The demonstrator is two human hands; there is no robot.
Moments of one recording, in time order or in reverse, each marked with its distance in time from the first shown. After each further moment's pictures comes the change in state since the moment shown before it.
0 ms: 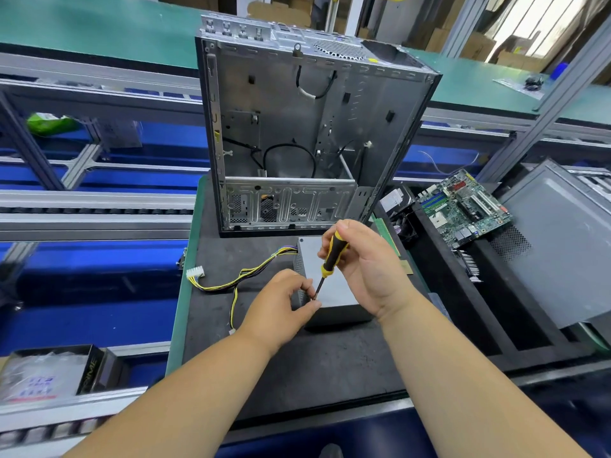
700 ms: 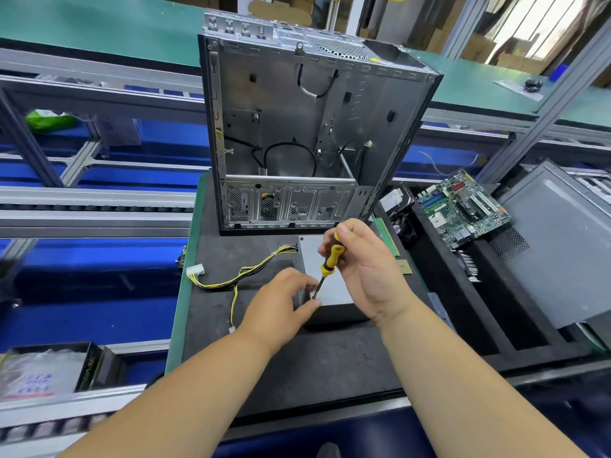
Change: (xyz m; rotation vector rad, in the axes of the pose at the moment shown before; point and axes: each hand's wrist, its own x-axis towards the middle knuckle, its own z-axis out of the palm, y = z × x) left_hand -0.001 -0.003 0.001 0.100 0.001 0.032; right_hand -0.005 0.005 0.002 0.025 0.004 -0.032
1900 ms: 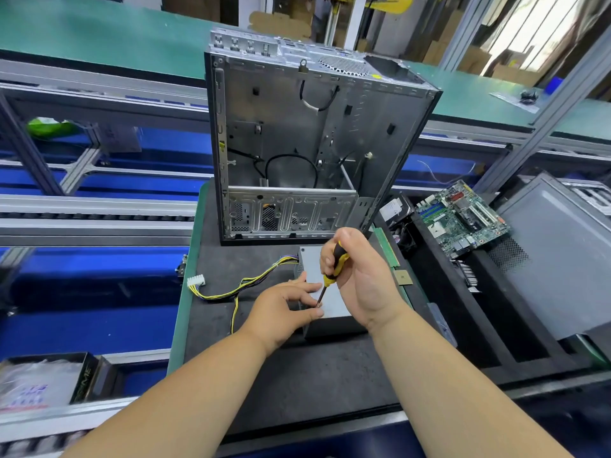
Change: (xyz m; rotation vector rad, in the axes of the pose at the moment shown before) left_hand 0.019 -0.021 0.011 -0.532 -0.016 -0.105; right_hand 0.010 0.003 0.008 0.036 0.022 -0.028
